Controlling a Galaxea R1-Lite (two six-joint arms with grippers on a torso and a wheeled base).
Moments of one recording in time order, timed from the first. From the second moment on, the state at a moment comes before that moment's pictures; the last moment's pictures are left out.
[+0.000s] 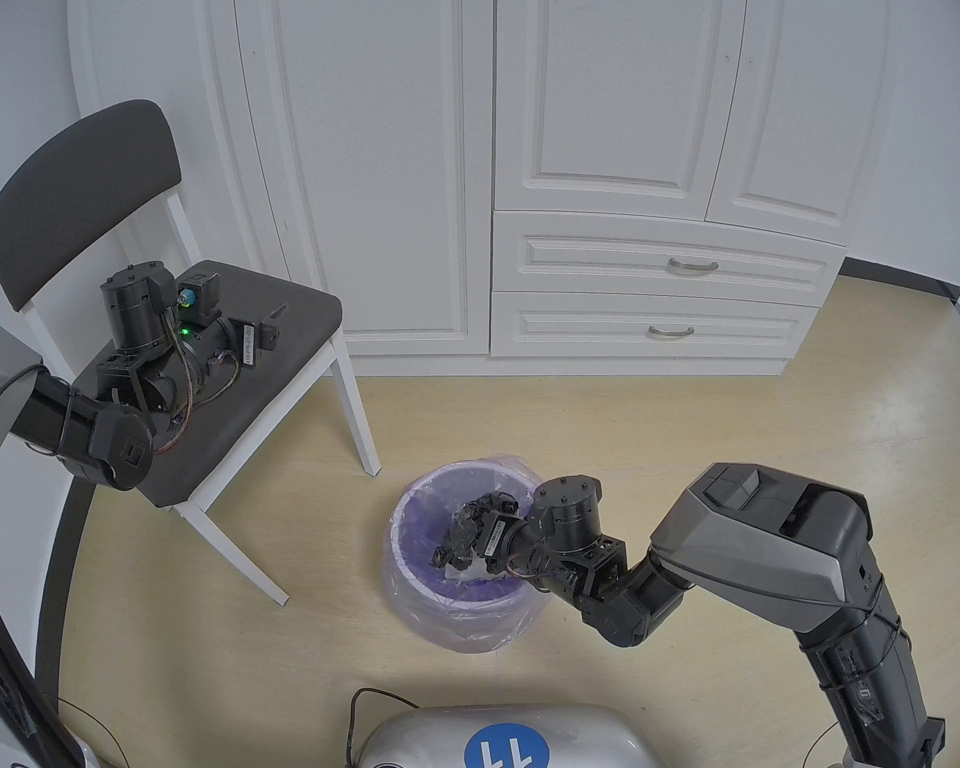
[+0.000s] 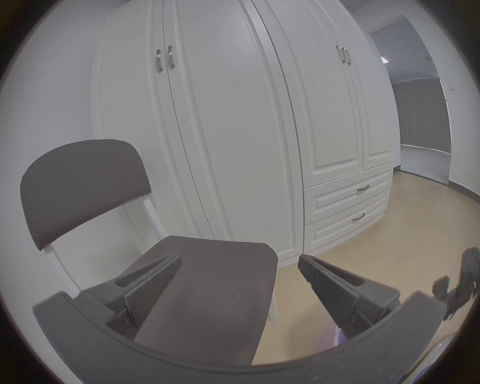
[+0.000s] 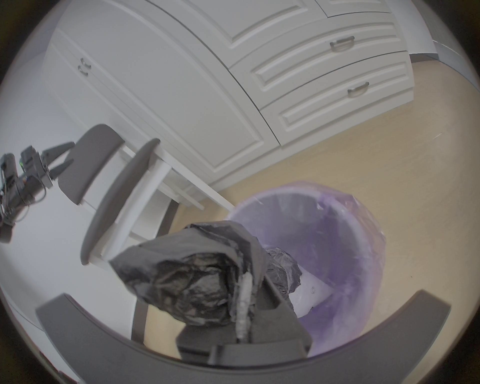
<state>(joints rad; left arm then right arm) -0.13 1.92 -1.03 -0.91 0.07 0.24 0.66 2.58 -1.27 -1.01 -0.13 0.65</state>
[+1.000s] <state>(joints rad) -0.14 1.96 -1.05 -0.93 0.07 0.25 0.63 2.71 -1.40 -1.00 -0.12 0.62</state>
